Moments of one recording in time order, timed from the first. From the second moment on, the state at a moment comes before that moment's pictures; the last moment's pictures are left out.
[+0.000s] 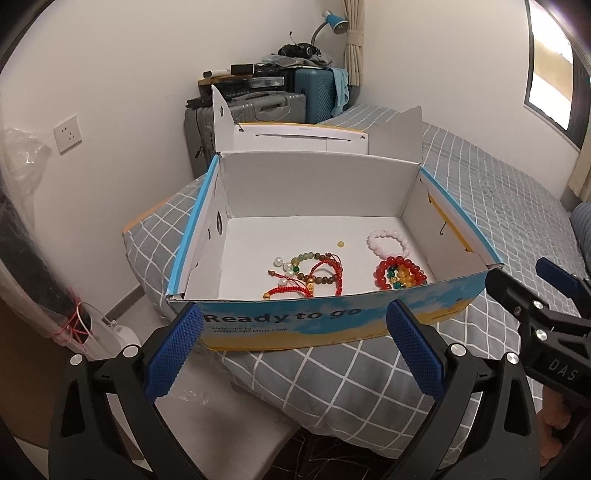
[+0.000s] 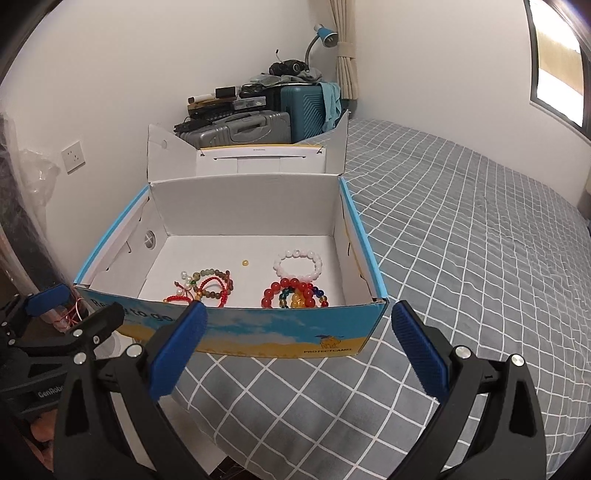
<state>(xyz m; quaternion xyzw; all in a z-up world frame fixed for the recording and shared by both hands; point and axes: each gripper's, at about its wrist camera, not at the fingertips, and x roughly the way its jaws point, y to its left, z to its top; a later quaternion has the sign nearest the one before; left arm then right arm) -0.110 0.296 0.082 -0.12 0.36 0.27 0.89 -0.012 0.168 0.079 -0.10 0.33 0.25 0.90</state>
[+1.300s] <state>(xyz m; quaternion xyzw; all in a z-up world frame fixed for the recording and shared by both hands) -0.100 0.291 0.085 -0.11 0.36 0.27 0.89 -0.002 0.168 0.072 -0.10 0.35 0.24 0.90</state>
